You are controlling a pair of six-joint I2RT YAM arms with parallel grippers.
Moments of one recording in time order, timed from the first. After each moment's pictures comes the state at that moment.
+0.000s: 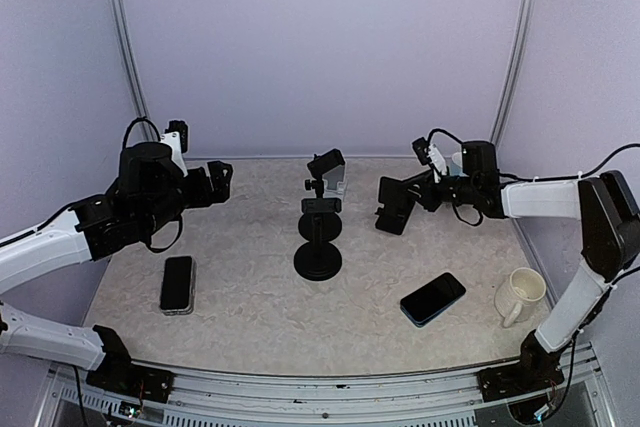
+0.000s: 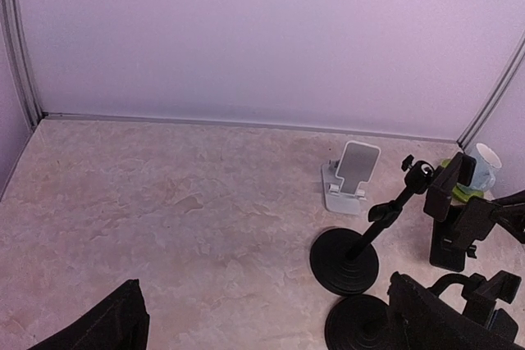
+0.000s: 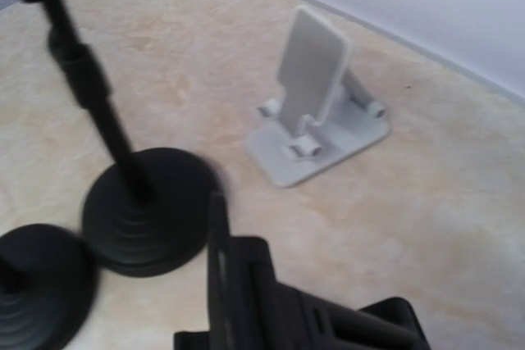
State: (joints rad) left arm -0.74 1.07 0.87 -0.12 -0.50 -0.39; right arm 0.32 1.62 0.94 0.25 -0.54 -0.16
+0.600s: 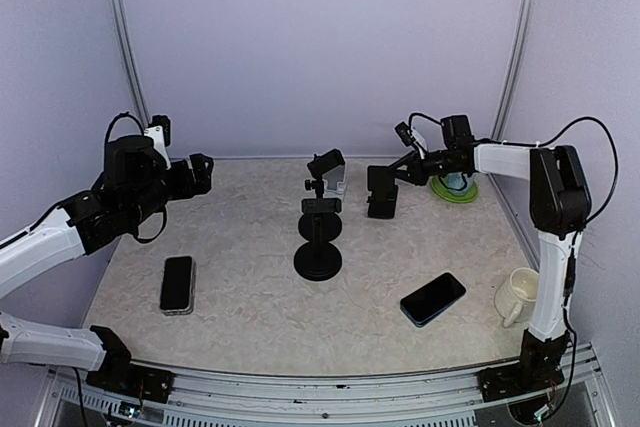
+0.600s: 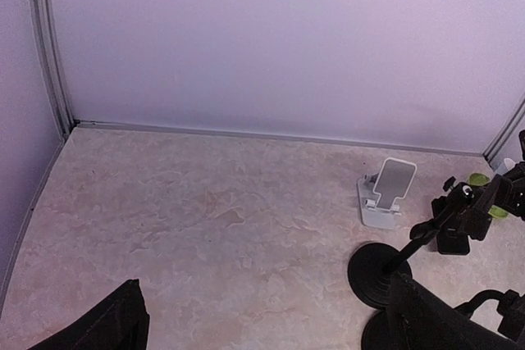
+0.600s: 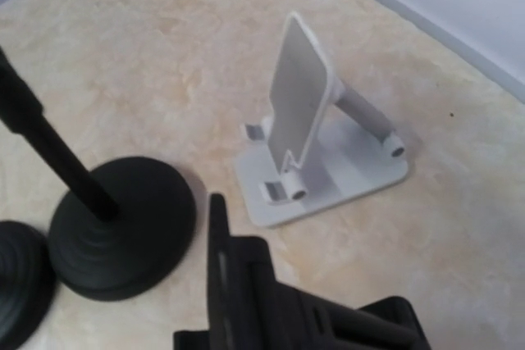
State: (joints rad) left arm -0.60 1.04 0.87 -0.14 -0.44 -0.33; right arm 0.21 2.08 1.56 -0.14 -0.85 -0.37
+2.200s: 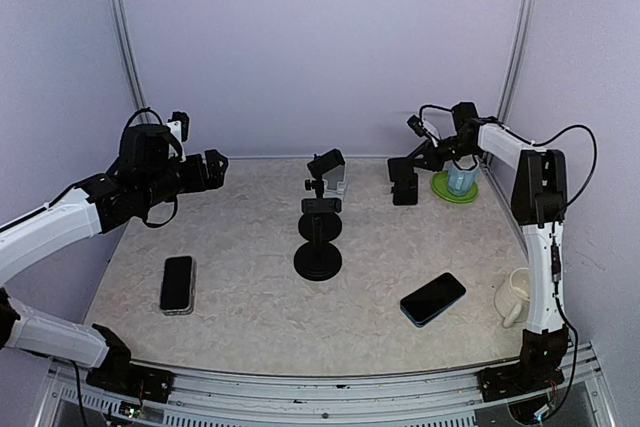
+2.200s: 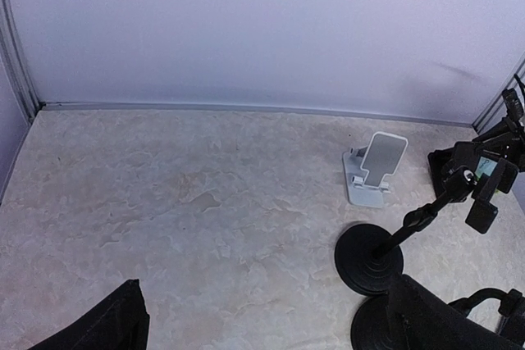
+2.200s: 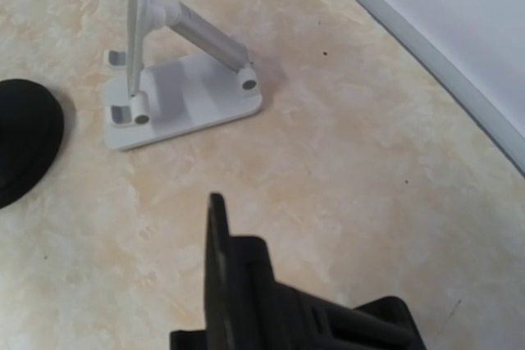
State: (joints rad) left arm -0.53 1.19 0.97 -0.17 -0.27 -0.34; right arm 0.08 2.41 2.18 -0.70 -0.84 -0.72
